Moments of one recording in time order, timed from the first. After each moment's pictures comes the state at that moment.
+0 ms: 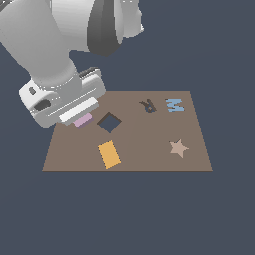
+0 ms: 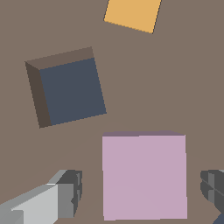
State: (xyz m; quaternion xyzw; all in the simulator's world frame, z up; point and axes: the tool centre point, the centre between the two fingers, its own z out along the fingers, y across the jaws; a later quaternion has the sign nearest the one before) arm -0.025 -0.155 0.053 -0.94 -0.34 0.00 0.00
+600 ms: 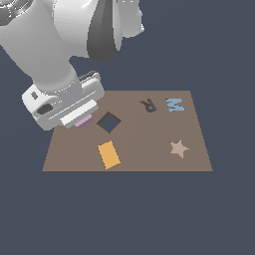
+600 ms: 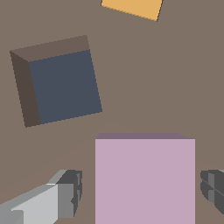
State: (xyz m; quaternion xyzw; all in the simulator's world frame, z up) arm -0.024 -0.158 0.040 -0.94 -0.35 0.00 0.00
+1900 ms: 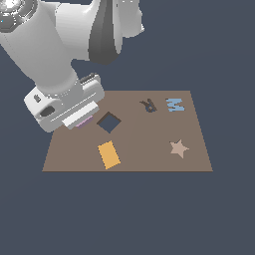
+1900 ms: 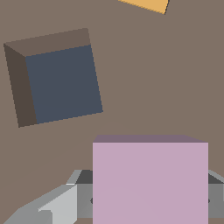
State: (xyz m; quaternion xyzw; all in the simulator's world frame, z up) arm -0.023 -0.157 0.033 -0.93 -0.36 0.00 0.00
